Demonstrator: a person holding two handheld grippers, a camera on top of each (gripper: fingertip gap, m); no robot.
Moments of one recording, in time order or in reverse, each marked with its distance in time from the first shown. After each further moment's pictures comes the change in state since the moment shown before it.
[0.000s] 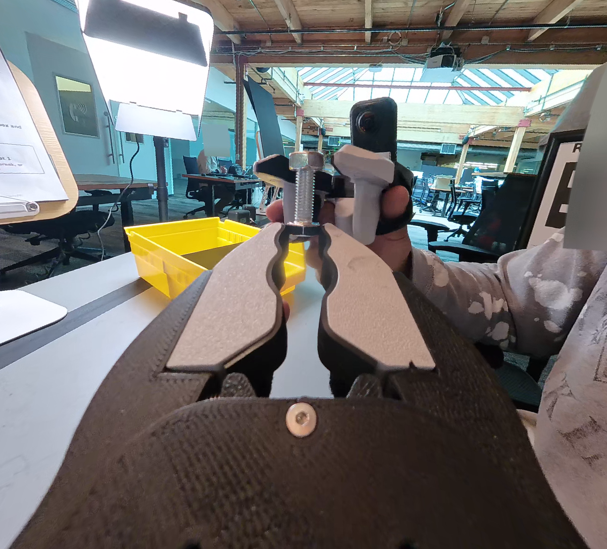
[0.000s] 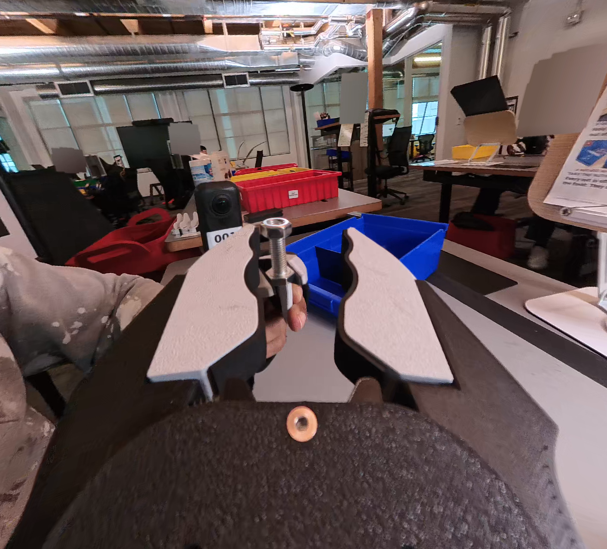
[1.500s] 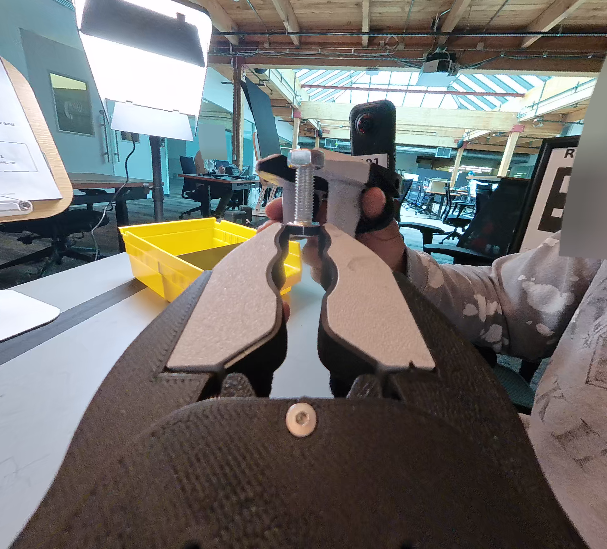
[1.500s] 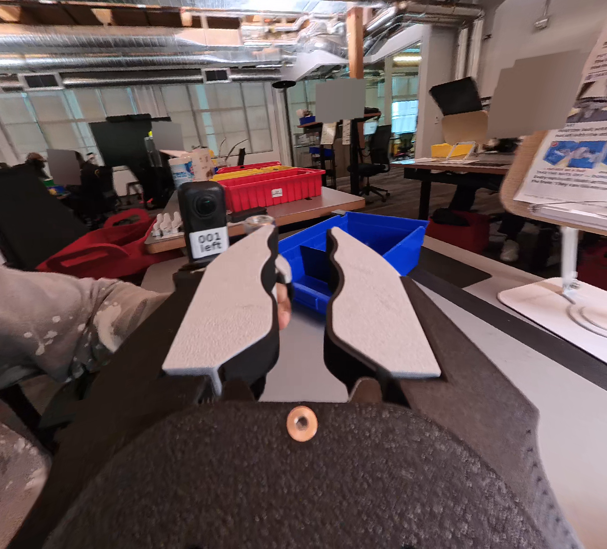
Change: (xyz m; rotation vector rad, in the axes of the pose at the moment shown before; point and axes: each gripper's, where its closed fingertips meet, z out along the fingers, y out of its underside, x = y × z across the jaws) left arm 0.001 -0.001 0.000 0.005 0.008 -0.015; right arm 0.007 -0.001 -0.002 -0.008 0.058 -0.018
